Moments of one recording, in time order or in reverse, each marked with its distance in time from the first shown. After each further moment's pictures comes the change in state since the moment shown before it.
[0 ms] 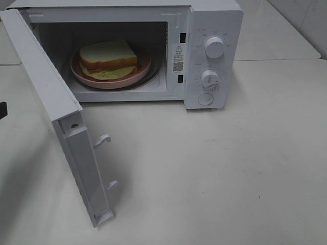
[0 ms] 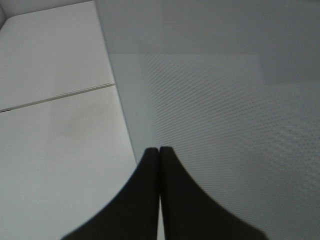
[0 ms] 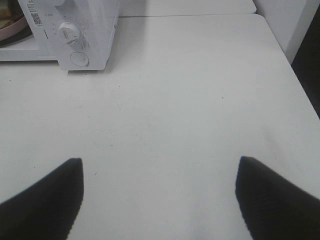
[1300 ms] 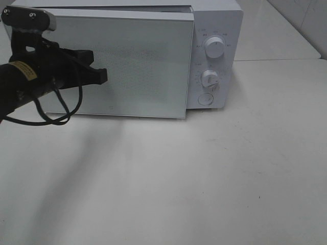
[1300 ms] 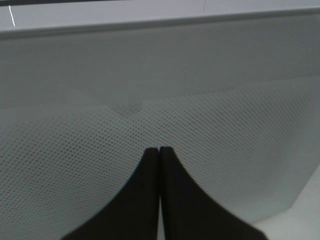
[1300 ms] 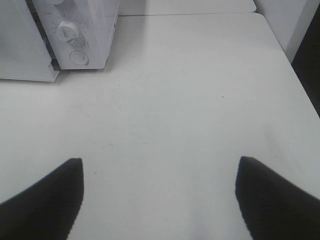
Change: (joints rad) left arm -0.393 0.359 -0.378 -0.269 -0.047 0.003; right arm 0.000 0.000 0.004 -0.001 -0.001 0.000
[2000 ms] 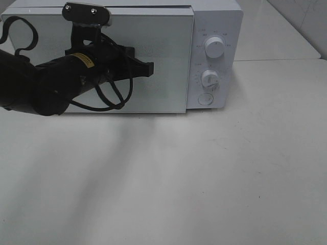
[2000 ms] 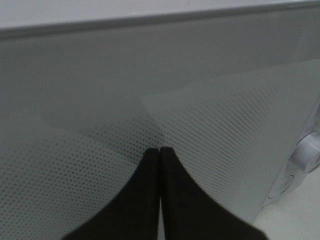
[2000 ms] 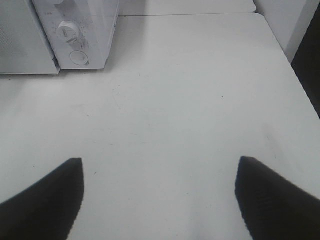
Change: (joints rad) left arm -0.140 0.189 -0.273 -0.221 0.088 0.140; right arm 0.000 0.000 0.000 0.000 0.000 0.000
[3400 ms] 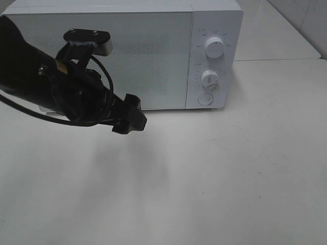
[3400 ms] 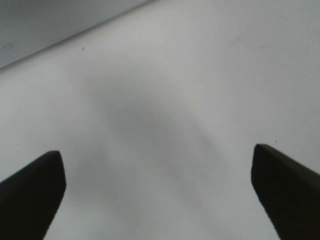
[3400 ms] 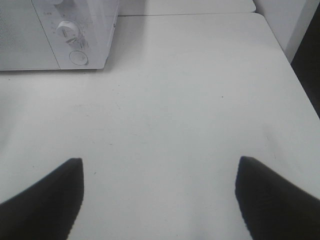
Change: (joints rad) left arm -0.032 -0.310 0.054 -0.045 0.956 0.037; right arm 0.000 0.000 0.000 -0.001 0.000 0.000
